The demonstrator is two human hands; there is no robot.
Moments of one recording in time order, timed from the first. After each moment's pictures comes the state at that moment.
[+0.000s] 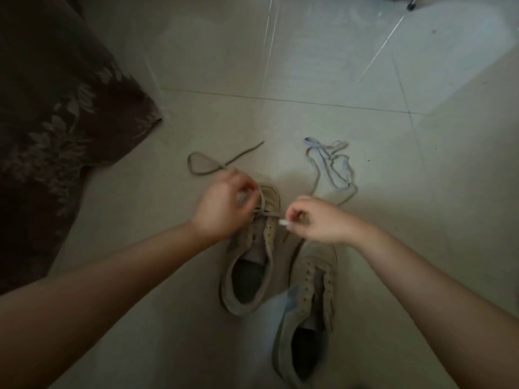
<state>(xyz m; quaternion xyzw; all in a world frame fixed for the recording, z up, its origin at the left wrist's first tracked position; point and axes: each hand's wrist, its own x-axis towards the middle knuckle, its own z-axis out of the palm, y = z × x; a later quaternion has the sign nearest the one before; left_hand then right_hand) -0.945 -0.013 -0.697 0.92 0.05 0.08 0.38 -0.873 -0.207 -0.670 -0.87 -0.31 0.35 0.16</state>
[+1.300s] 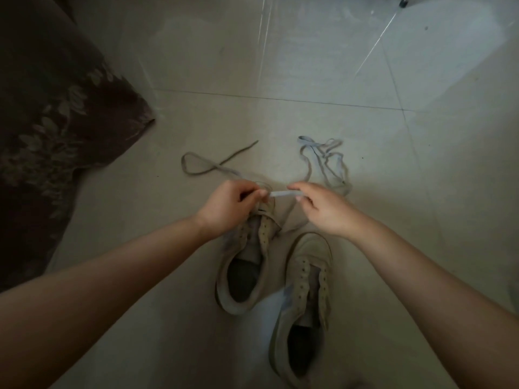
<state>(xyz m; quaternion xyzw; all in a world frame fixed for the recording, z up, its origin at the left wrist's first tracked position) -0.937 -0.026 -0.681 0.86 0.05 -0.06 0.50 -0.869 -0.214 -0.660 -0.91 -0.25 0.27 0.19</state>
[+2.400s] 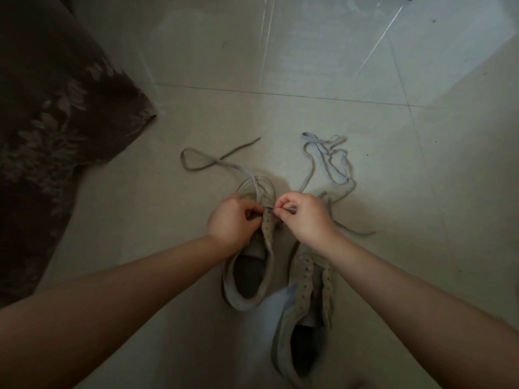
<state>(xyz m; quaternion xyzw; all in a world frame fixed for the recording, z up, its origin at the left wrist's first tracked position) -0.954 -0.043 -0.717 0.91 0.14 -0.06 0.39 -0.897 -0.188 -0.698 -0.91 -0.11 0.21 0.33</state>
